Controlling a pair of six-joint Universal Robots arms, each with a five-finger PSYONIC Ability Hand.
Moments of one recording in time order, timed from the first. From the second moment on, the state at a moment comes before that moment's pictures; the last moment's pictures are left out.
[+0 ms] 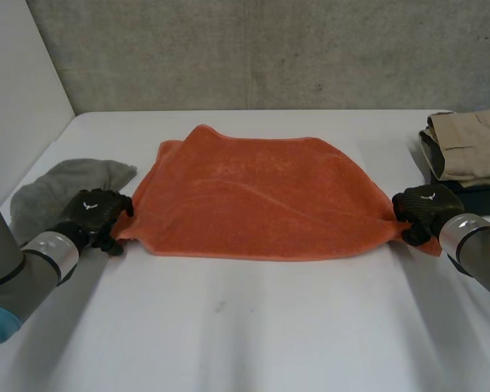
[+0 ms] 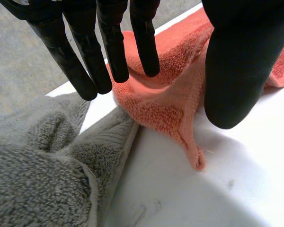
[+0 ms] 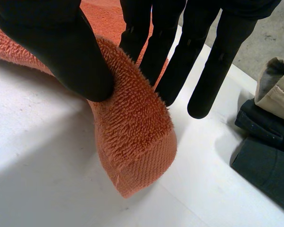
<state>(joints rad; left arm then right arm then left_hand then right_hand) 4.67 -2.07 -1.78 3.53 -1.20 3.52 1.67 -1.03 1.54 -0.07 1.34 2.68 0.59 0.59 0.58 0.59 0.41 1.13 1.18 1.19 1.20 0.99</state>
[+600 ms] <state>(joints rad) 4.63 -1.72 -1.86 2.82 -1.33 3.92 1.63 -1.27 1.53 0.69 1.51 1.96 1.18 1.20 1.19 1.20 0.99 1.13 1.18 1.19 1.20 0.99</state>
